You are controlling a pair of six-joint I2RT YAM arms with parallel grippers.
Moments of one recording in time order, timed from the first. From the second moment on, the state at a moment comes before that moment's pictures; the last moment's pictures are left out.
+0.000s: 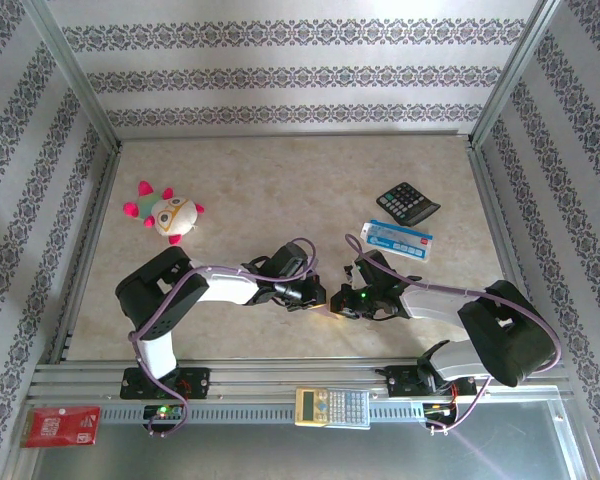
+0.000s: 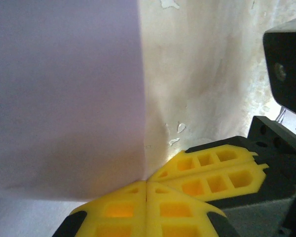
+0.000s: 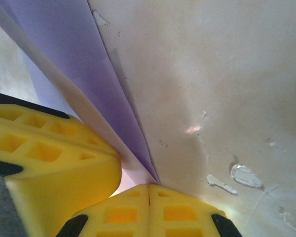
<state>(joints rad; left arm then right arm) -0.84 1.82 0.82 0.16 0.48 -1.04 0.57 1.38 0.41 -0.08 -0.53 0.81</state>
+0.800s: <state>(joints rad) -0.78 1.84 0.83 0.13 0.52 -0.98 0.57 1.40 0.45 -0.15 -0.53 0.81</state>
